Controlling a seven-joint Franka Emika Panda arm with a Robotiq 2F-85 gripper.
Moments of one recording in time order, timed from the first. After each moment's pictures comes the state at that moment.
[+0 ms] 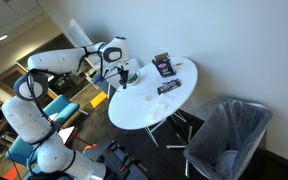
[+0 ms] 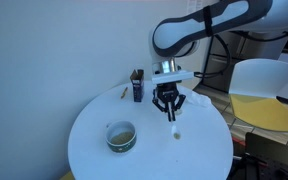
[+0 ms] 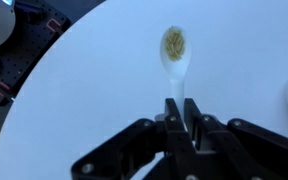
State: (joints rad) arm -0.02 0.30 -0.02 -1.72 0.35 1.63 0.84
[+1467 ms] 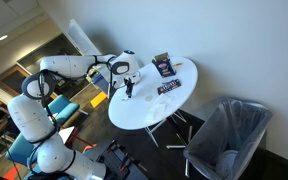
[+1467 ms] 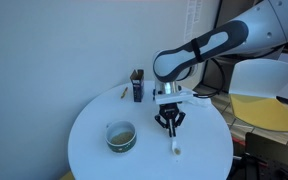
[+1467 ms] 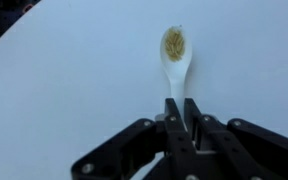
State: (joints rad) arm -0.02 0.37 -0.02 -1.86 0.41 1.80 0.72
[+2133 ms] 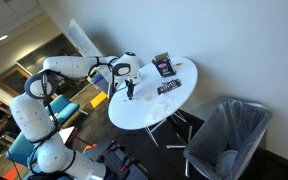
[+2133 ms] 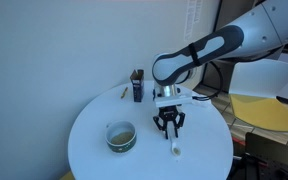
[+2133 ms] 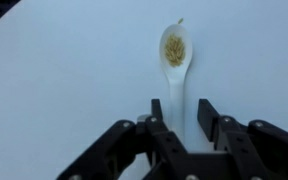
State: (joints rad) arm -0.01 0.39 -0.02 -1.86 0.41 1.82 0.70
